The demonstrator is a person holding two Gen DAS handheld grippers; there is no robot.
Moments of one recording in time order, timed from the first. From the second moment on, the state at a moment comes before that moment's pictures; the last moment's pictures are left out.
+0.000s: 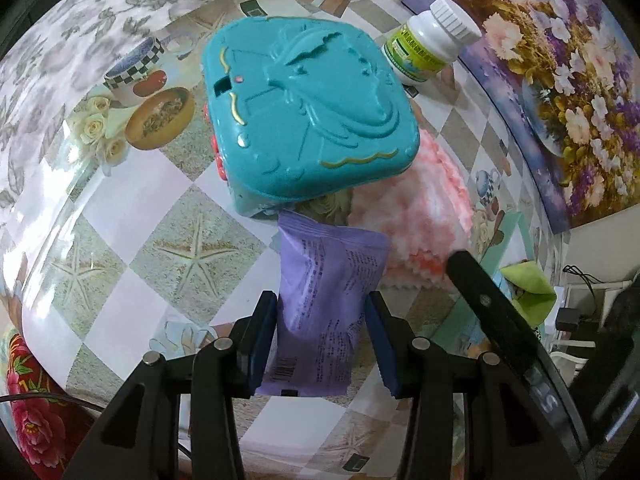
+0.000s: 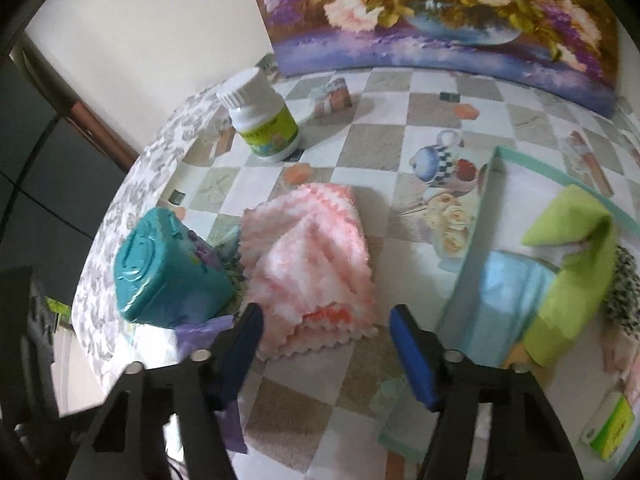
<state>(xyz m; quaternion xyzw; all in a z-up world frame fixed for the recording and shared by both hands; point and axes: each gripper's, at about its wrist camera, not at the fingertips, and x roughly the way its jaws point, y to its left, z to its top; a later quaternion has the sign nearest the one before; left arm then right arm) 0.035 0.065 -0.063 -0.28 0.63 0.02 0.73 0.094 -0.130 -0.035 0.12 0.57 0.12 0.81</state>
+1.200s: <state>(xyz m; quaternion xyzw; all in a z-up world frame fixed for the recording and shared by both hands) 0.046 0.052 -0.082 -0.27 0.65 0.02 0.71 0.097 -0.133 -0.014 0.18 0.52 0.17 0.82</state>
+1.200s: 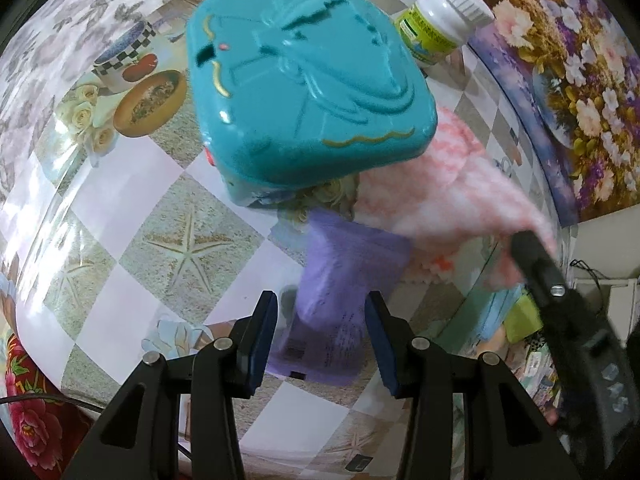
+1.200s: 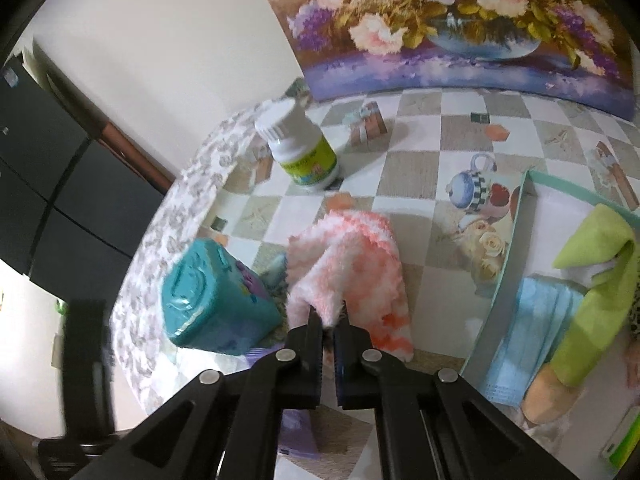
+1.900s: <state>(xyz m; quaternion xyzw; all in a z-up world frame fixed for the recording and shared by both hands) 0.065 -0.017 -0.089 -0.11 0.67 -0.01 0.73 0.088 -0.172 0.016 0.24 0.48 0.16 0.83</state>
